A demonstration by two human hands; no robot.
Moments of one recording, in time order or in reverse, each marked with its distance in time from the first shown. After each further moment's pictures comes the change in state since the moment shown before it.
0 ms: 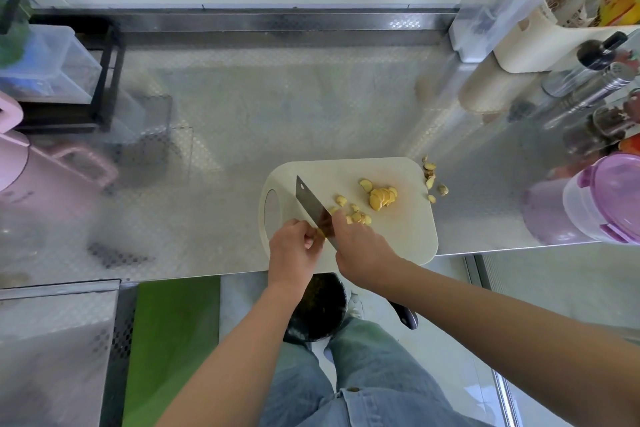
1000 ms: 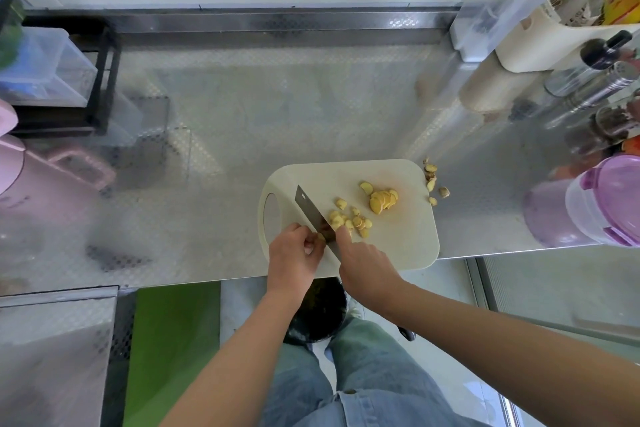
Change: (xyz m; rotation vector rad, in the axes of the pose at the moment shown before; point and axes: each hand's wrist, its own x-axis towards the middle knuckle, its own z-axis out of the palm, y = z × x) left_hand 0.001 -0.002 -0.001 -0.016 -0.016 0.025; right_hand -0.006 0.010 0.023 -0.056 0.016 -0.003
